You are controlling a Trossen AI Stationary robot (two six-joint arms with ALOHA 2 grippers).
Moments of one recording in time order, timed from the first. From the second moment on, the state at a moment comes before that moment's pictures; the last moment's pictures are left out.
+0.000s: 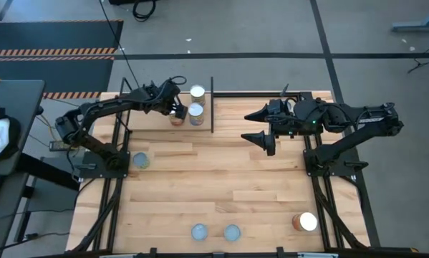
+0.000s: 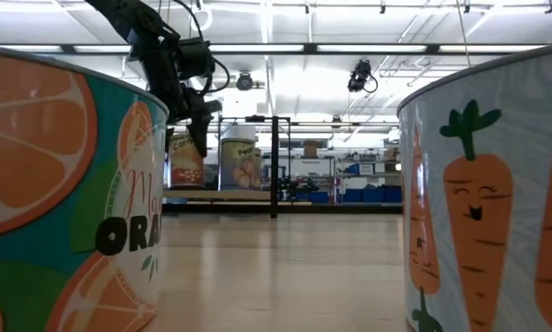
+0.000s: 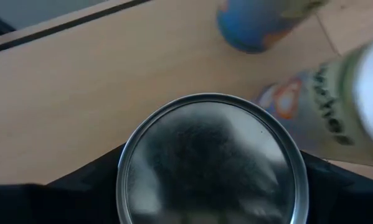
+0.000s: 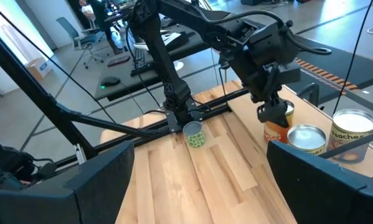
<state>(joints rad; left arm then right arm) 0.62 1.49 1.04 -0.62 -0.14 -0.50 0.17 1.14 1.36 -0.49 0.29 0.39</state>
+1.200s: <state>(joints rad) 0.60 1.49 1.04 -0.60 -0.13 -0.44 0.17 1.14 1.36 -0.49 0.29 0.39</state>
